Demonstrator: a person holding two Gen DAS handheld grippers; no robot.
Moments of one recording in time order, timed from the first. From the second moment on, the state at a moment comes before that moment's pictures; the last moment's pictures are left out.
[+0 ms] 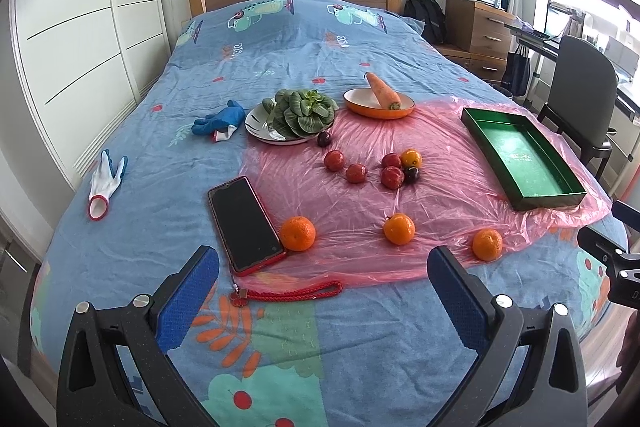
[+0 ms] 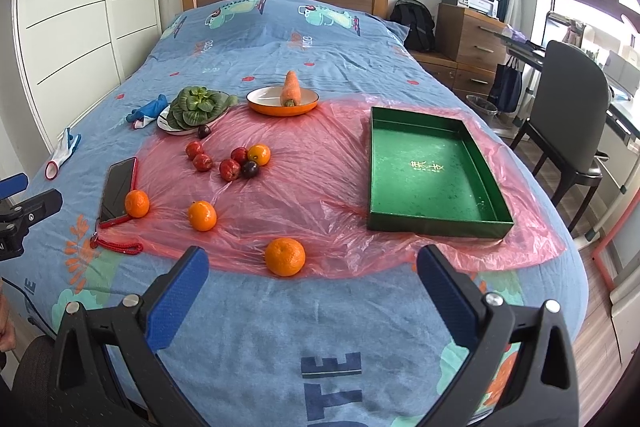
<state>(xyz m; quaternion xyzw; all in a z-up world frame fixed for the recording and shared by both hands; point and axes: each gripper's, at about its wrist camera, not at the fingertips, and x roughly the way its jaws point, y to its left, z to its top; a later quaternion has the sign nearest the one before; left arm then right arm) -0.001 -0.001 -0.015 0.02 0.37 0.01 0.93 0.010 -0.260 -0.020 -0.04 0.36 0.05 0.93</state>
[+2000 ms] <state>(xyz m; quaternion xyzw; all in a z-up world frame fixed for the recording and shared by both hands) 0.016 0.023 -0.031 -0.02 0.40 0.00 0.92 0.015 -0.244 -0.025 -0.02 0.36 0.07 0.93</state>
